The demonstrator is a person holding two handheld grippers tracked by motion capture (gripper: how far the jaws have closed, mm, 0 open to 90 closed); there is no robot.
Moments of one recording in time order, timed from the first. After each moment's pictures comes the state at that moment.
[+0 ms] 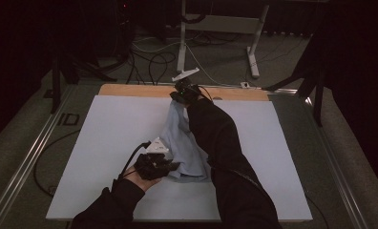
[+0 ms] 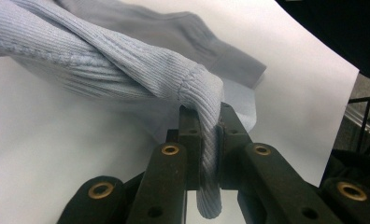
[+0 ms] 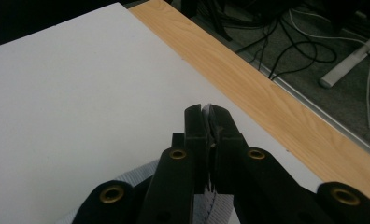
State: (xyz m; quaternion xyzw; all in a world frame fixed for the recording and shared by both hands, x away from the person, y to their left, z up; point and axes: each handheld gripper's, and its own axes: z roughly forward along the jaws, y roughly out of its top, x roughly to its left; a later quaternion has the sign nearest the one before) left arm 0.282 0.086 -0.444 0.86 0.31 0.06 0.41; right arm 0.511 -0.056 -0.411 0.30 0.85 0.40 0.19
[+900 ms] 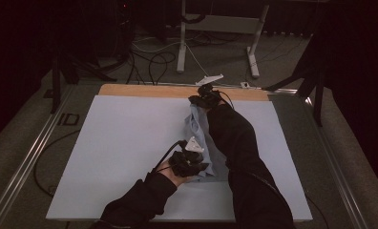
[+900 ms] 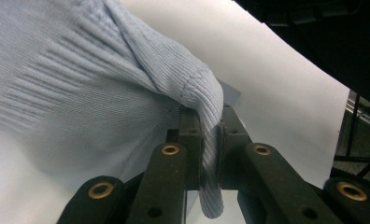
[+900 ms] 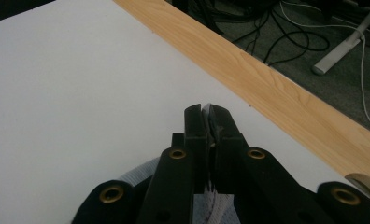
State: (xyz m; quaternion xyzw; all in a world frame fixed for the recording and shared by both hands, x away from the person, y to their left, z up) left arm 0.301 0.002 -0.456 0.88 0.27 0.04 0.39; right arm 0.515 -0.126 -0.436 0.32 0.84 0.41 0.18
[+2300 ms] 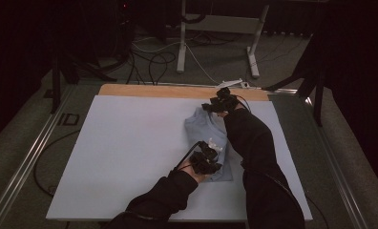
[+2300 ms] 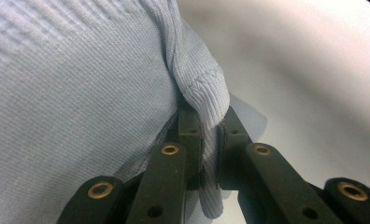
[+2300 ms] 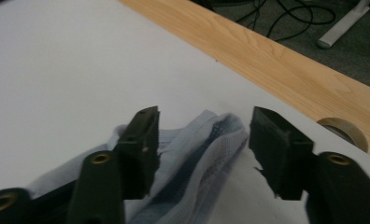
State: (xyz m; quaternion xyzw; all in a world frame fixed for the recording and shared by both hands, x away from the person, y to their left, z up) left arm 0.329 -0.054 -0.495 0.88 0.31 0.02 0.35; right arm 0.526 -0.190 -0.459 0.36 0.83 0.42 0.14
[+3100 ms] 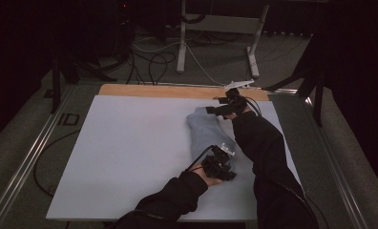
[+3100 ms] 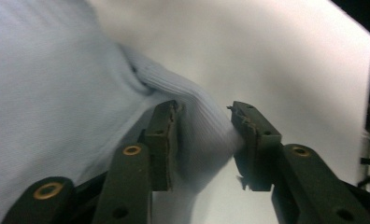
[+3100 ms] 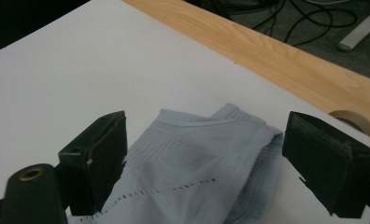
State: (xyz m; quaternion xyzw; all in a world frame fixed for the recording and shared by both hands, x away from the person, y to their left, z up) left arm 0.324 -0.089 -0.508 0.89 0.27 -0.05 0.36; right arm 0.500 -0.207 -0.440 0.35 0.82 0.44 0.10
